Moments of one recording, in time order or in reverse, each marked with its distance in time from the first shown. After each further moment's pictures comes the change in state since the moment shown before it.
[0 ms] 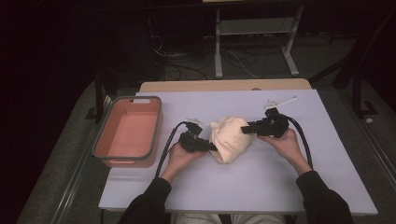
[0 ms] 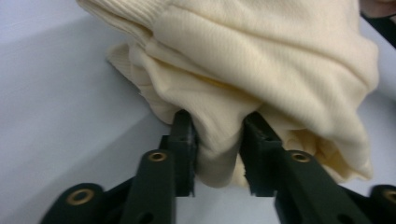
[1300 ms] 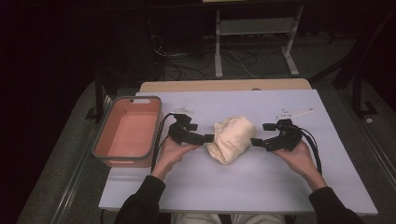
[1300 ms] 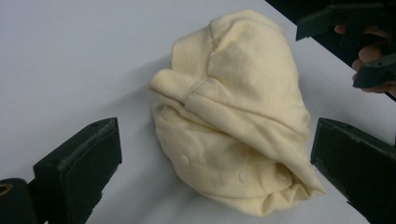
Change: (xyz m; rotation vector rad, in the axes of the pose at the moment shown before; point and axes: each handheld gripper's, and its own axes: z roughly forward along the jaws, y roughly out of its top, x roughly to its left) left arm -0.012 0.017 -0.051 -0.159 0.071 0.005; right arm 0.027 -0.028 -0.031 -0.051 -0.145 0.012
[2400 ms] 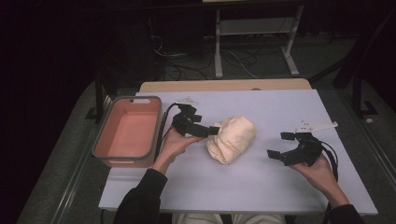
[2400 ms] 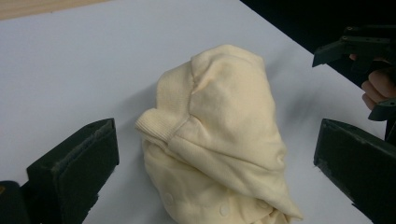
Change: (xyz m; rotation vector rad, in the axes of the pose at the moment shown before) left arm -0.015 0.033 -0.005 -0.008 -0.006 0.055; right arm 0.008 -0.034 -0.046 -0.022 -0.053 -0.009
